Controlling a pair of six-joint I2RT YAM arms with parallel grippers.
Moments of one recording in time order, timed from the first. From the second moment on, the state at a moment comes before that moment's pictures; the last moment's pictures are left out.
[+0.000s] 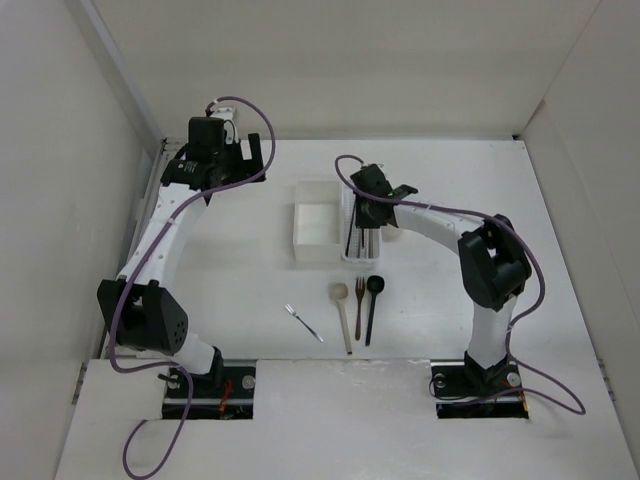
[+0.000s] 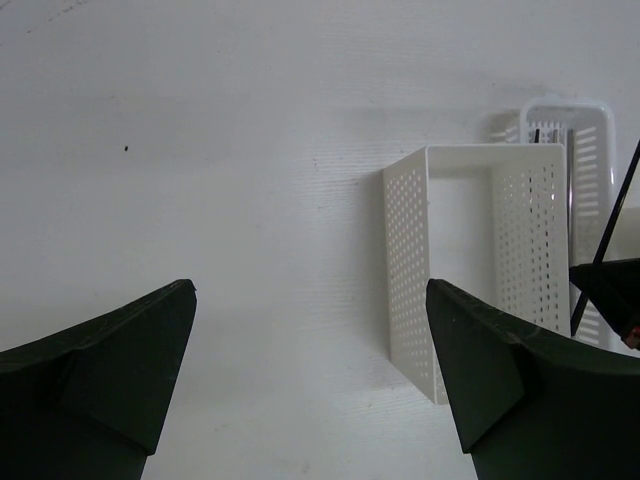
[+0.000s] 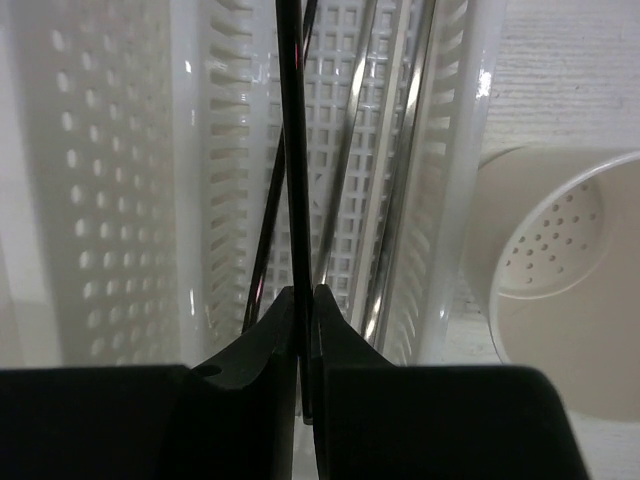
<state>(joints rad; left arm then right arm) -0.17 1.51 1.50 -0.64 0.03 -0.21 0.58 1.91 1.43 -0.46 0.22 0.49</state>
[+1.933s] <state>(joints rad) -0.17 1.61 1.49 -0.63 -0.03 -0.29 0.75 1.38 1.08 -0.66 0.32 0.66</state>
